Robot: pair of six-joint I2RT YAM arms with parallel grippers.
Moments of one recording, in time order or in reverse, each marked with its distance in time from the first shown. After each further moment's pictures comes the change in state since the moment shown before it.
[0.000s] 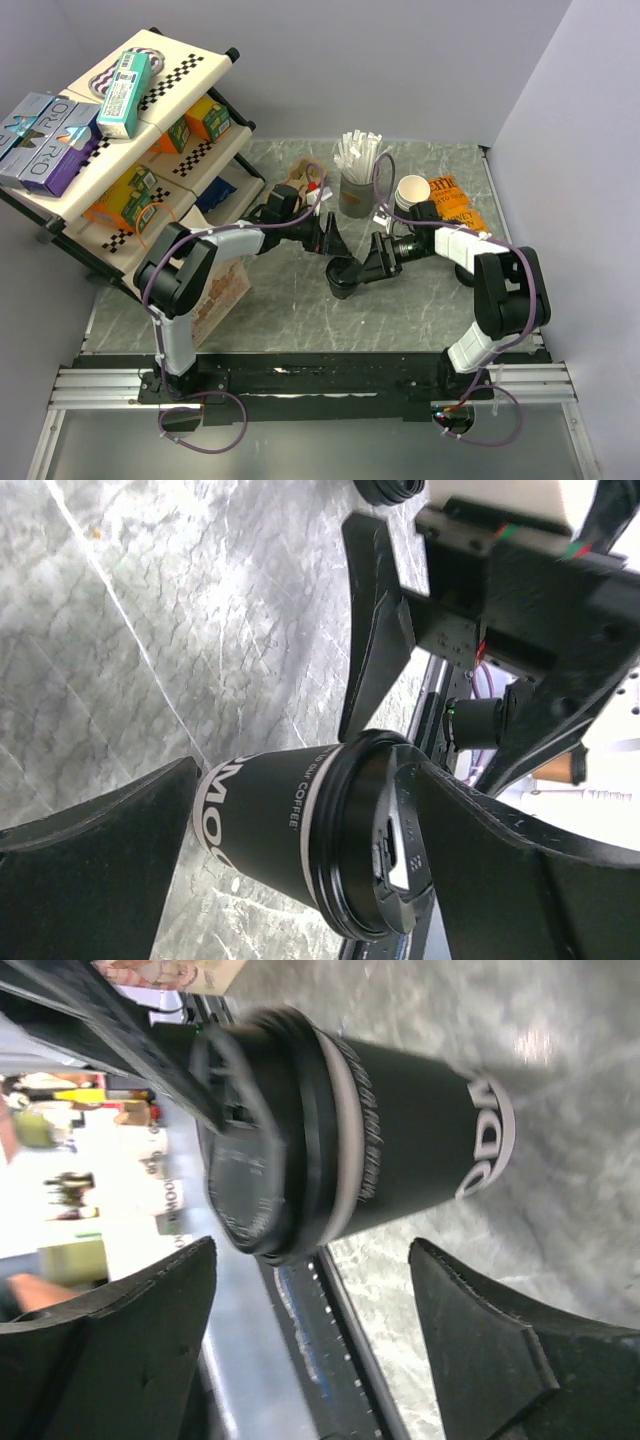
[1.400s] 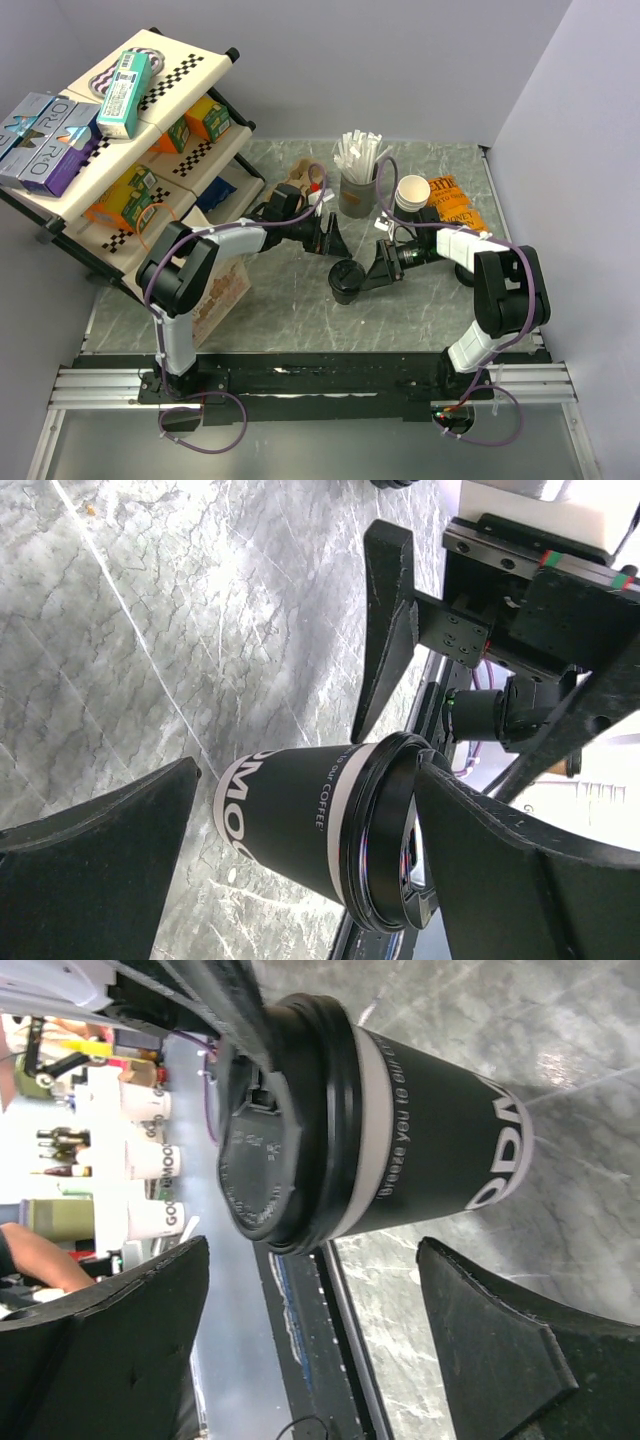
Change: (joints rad) left arm -0.005 0.009 0.035 -0.081 0.010 0.023; right arm -0.024 -0.011 -0.015 -0.099 -0.091 -0.237
